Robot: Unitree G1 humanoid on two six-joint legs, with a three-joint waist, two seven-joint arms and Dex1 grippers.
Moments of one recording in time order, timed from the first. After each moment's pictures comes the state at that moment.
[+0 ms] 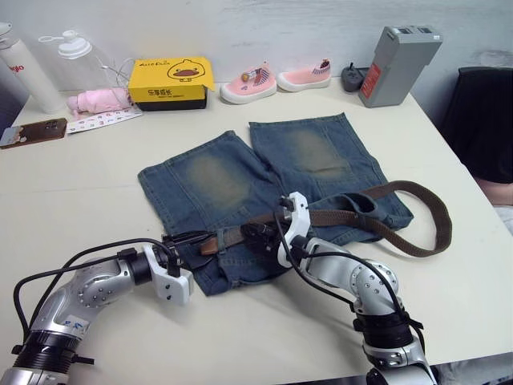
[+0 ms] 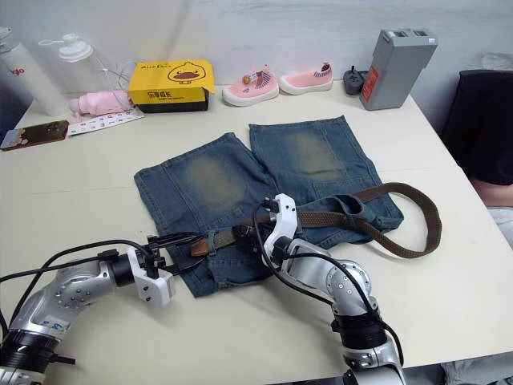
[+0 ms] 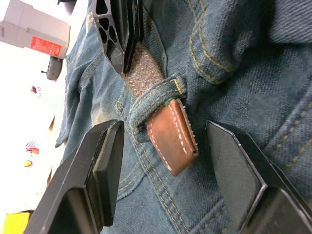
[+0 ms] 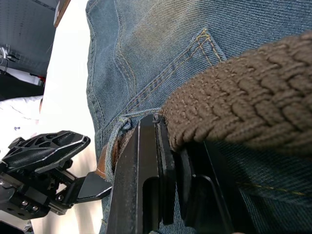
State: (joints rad) left arm -0.11 0.76 -0.02 0.05 0.41 -0.84 -0.47; right arm -0.37 -0.10 0.12 -0.23 1.33 0.94 -0.35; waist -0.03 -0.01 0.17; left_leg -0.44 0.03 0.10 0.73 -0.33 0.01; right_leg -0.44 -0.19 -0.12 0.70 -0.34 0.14
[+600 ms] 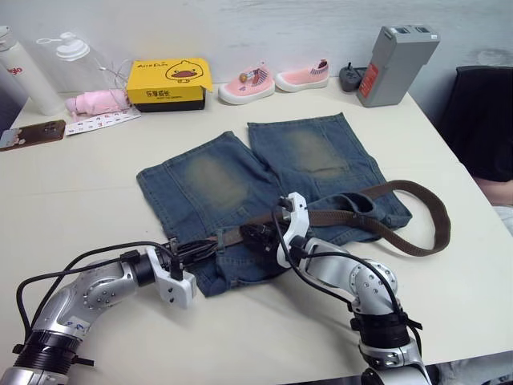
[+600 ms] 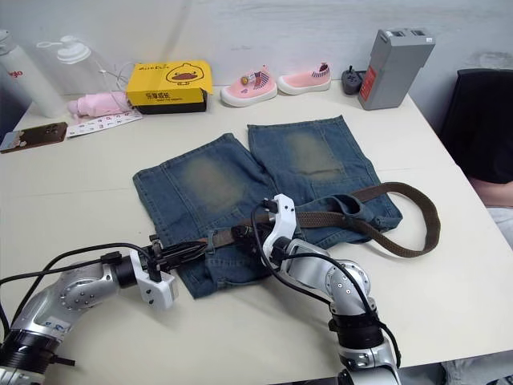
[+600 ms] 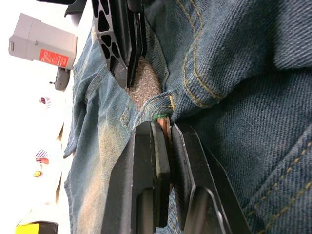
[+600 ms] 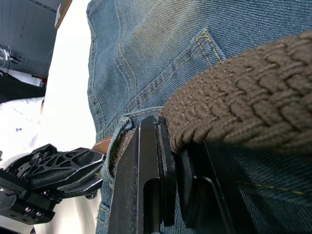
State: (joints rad) left arm -0.09 0.78 -0.04 0.05 0.44 -0.85 -0.38; right arm -0.37 -0.07 0.09 -0.23 1.30 0.98 -0.34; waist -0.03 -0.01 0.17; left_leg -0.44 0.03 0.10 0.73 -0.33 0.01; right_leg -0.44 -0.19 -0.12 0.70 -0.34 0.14
